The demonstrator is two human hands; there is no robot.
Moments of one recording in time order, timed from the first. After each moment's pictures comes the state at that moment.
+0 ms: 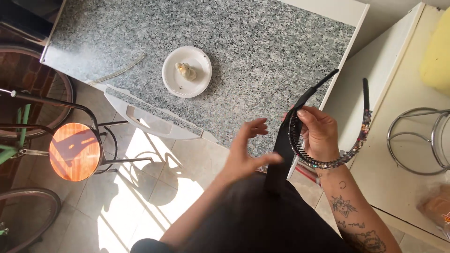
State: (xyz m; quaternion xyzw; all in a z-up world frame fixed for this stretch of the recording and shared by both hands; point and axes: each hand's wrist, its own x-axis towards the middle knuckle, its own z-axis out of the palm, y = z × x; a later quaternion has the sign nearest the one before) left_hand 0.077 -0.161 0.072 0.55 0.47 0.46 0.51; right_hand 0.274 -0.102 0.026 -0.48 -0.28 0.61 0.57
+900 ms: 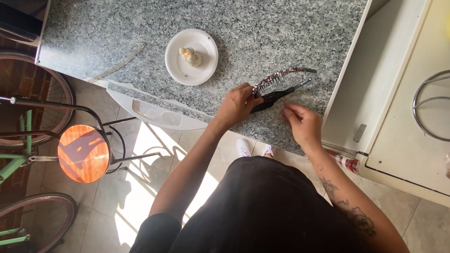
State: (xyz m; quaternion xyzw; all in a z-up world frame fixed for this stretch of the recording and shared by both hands) left_hand -0.004 -0.067 -0.030 0.81 0.42 0.31 0.27; right_hand 0.225 -0.146 -0.038 -0.67 -0.53 0.38 0.35
